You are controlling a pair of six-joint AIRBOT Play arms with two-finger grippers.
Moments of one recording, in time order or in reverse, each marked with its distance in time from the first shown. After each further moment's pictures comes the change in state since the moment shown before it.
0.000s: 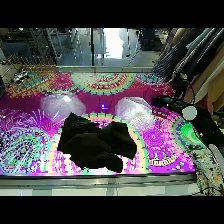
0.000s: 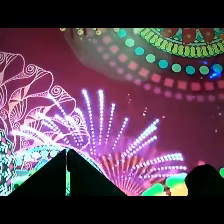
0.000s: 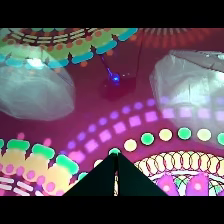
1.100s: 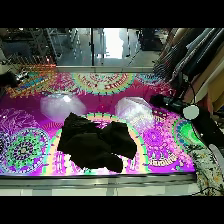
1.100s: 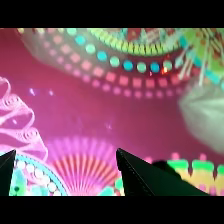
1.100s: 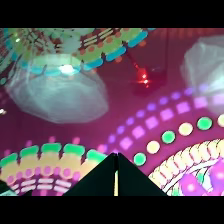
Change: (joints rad) left arm -0.005 -0.089 0.000 -0.195 0.057 0.024; right arm 0.000 0.005 0.000 0.159 0.054 0.063
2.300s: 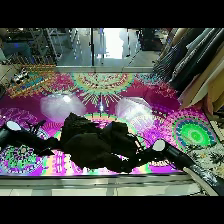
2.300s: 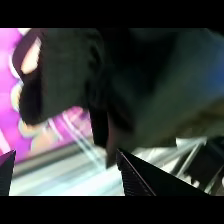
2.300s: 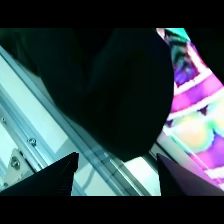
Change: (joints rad) left arm 0.088 0.041 -0.952 -0.671 -0.135 0.472; right arm 0.338 -0.028 -0.518 0.384 0.436 -0.553
